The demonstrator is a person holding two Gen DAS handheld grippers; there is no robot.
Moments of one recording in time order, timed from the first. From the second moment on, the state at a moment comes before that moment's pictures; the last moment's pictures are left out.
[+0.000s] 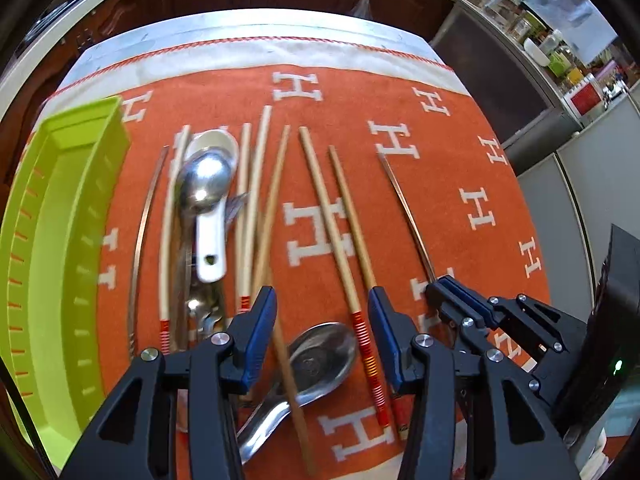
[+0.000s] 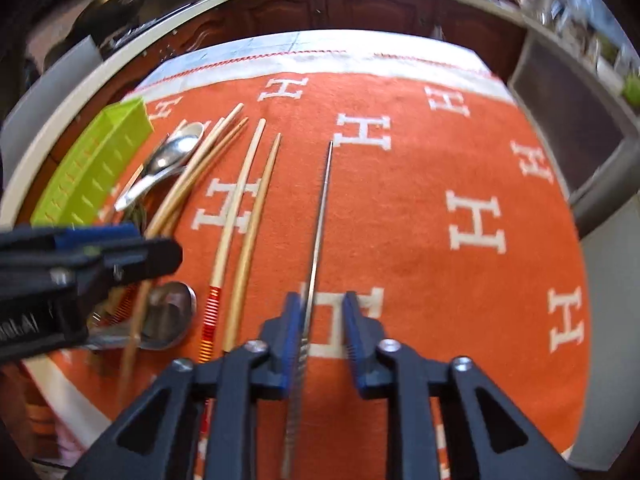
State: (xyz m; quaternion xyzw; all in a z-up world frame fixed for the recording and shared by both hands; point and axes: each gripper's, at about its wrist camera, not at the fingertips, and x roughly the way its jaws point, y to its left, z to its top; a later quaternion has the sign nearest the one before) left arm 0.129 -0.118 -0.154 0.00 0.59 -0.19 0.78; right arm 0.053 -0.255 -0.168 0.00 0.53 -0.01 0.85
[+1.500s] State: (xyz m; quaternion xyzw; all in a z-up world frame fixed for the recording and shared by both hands) left arm 0.113 -0.183 -0.183 0.05 0.57 -0.15 0.81; right arm 0.031 -0.315 -0.174 0.18 0.49 0.04 0.85
